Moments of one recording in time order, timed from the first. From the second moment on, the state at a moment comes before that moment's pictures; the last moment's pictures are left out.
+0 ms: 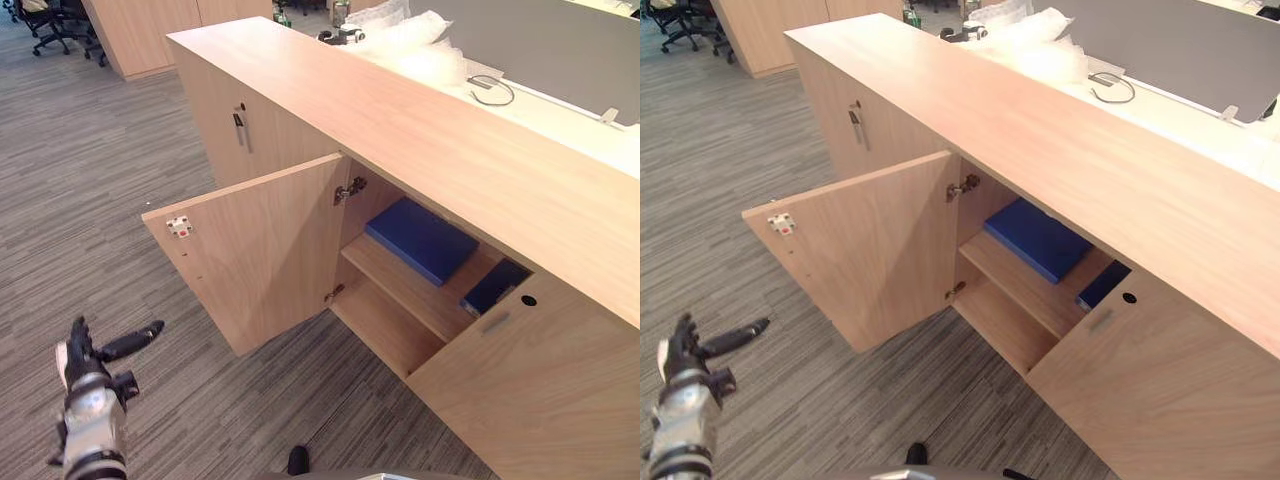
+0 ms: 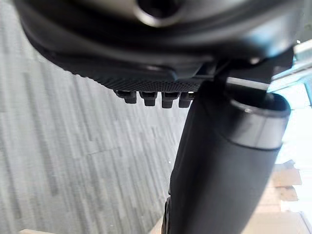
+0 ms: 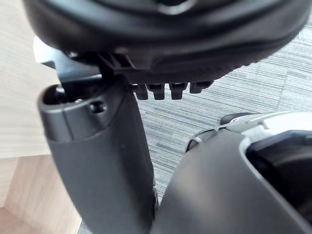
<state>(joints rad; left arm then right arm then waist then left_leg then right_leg) -0.09 0.46 0.51 0.67 -0.16 -0.01 0.13 0.16 -0.02 -0.44 1.10 0.04 0.06 0.01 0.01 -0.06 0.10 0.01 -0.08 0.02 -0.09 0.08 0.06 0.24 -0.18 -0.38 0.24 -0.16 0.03</state>
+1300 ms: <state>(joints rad) -0.05 0.83 -0.25 0.33 0.29 0.03 0.07 0.20 -0.05 -0.49 1.10 0.04 0.03 0.04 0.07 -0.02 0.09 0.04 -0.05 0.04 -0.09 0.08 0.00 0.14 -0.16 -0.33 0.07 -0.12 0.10</state>
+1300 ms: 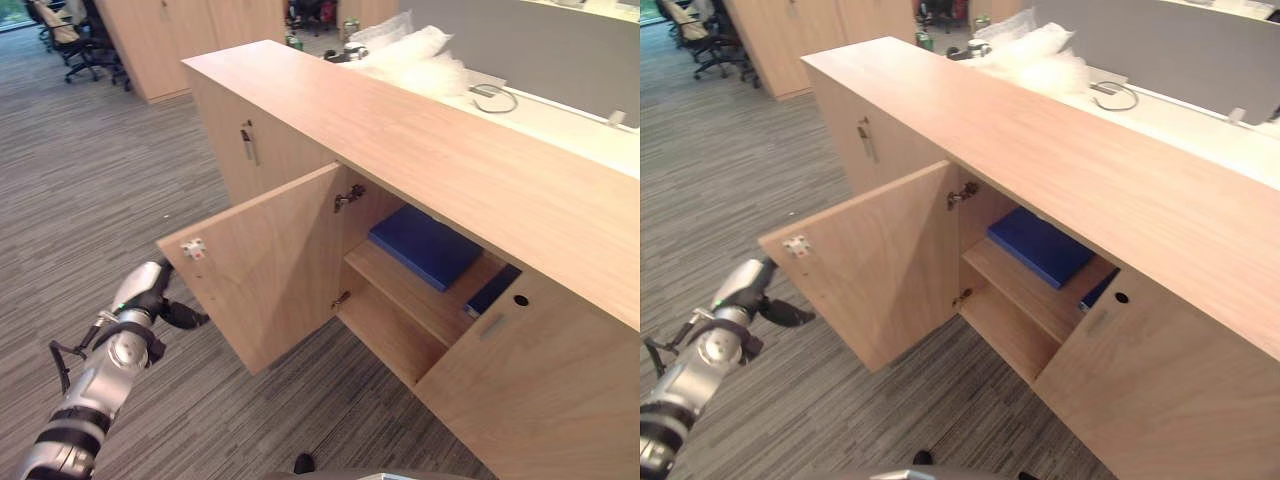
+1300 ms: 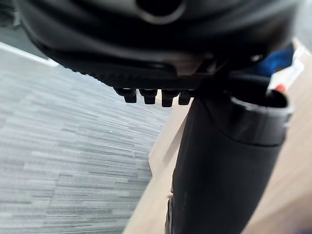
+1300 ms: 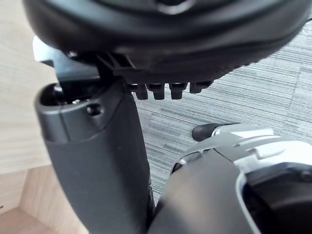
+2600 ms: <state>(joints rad) 0.21 0.11 -0.01 0.71 0.41 -0.10 0.20 0.13 -0.07 -0.45 1.13 -0.02 0.03 -0.11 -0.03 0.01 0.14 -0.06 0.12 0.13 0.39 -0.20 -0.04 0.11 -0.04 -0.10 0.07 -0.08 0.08</state>
